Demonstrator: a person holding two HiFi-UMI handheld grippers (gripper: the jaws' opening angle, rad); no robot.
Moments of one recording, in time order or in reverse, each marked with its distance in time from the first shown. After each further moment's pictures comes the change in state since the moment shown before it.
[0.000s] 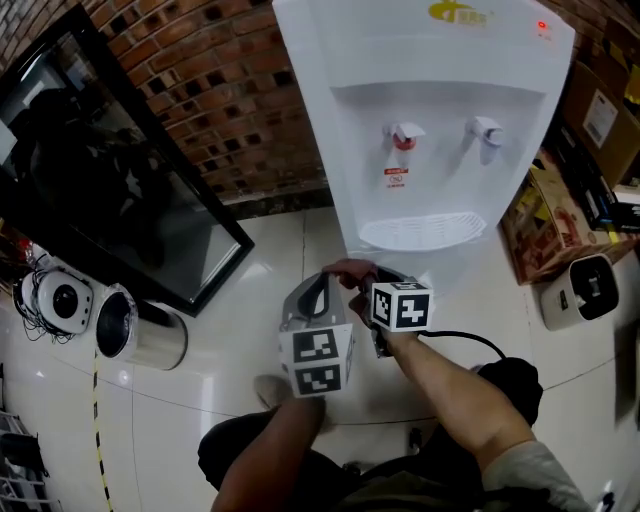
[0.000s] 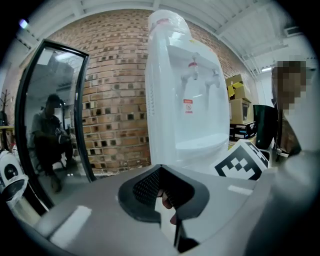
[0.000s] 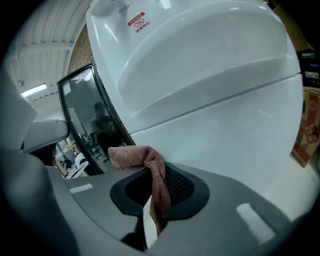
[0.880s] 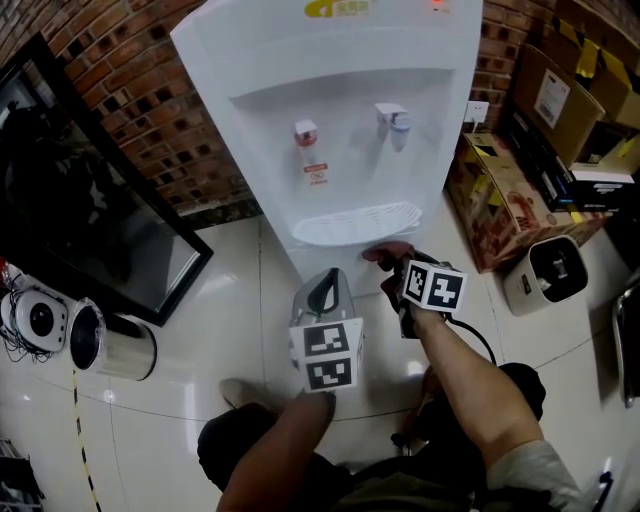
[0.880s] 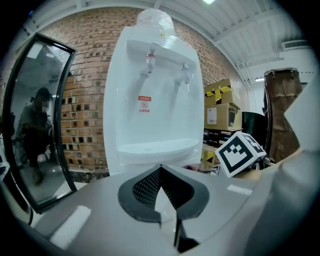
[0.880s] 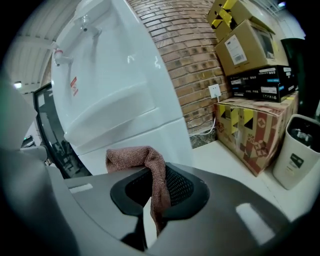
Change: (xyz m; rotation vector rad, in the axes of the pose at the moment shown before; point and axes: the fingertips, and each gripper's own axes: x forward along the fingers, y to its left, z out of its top) left arm 0.016 -0.124 0.007 -0.042 -0.017 -0.124; right arm -0.109 -0.179 0.037 0.100 -0.096 -0.291
